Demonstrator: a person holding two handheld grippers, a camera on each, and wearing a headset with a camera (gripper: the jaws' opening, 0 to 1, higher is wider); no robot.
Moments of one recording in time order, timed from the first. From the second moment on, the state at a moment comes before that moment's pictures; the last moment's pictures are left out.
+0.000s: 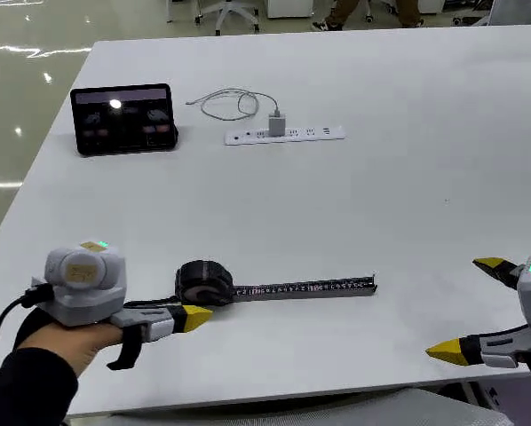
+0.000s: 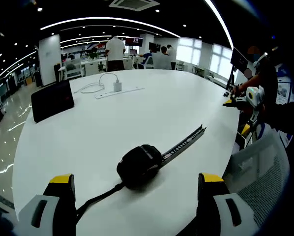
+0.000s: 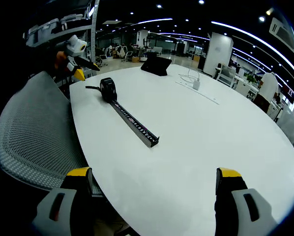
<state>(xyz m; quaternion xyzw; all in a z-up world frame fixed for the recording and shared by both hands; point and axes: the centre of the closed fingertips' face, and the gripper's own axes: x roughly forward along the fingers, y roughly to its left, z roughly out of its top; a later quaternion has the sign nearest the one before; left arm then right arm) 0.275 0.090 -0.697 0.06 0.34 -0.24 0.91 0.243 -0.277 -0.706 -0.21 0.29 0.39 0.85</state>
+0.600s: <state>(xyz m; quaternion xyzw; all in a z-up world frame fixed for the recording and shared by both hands) 0.306 0.053 -0.721 0.01 0.31 -0.16 0.94 0.265 -0.245 -0.700 -0.24 0.30 0.43 0.82</state>
